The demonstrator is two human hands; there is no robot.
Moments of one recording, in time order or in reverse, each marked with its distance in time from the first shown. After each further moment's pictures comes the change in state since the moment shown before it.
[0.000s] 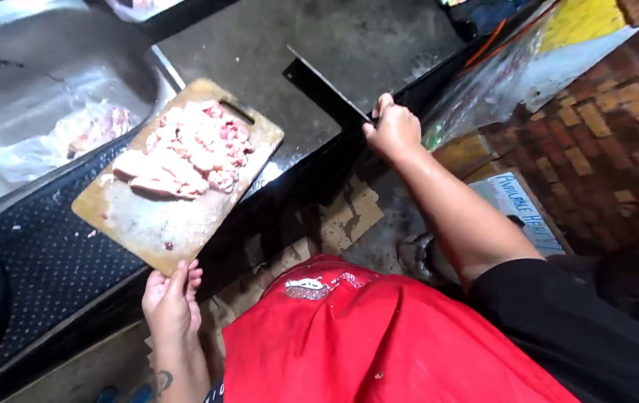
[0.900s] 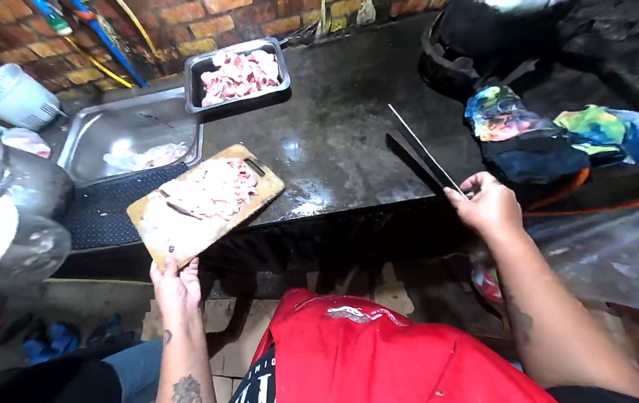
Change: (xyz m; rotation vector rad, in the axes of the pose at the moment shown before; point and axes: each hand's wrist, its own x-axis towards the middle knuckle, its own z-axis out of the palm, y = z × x) left_hand -0.084 -0.039 0.268 -0.444 0.554 0.356; right_hand 0.240 0.265 -0.073 0.321 -0.060 -0.209
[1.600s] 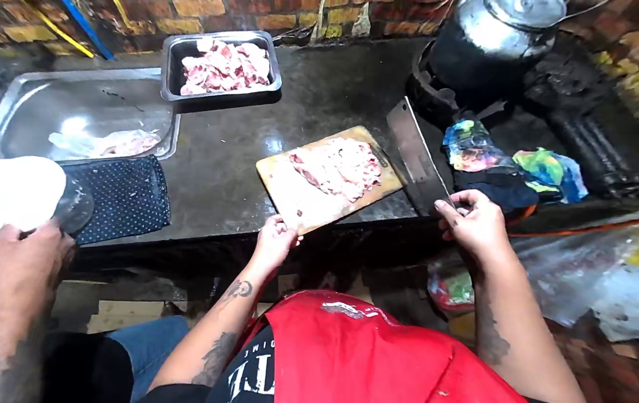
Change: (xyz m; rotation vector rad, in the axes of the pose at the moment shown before) left_hand -0.077 -0.071 0.156 0.594 -0.838 -0.362; right_hand 0.005 -0.015 -0.023 0.284 -0.022 -0.012
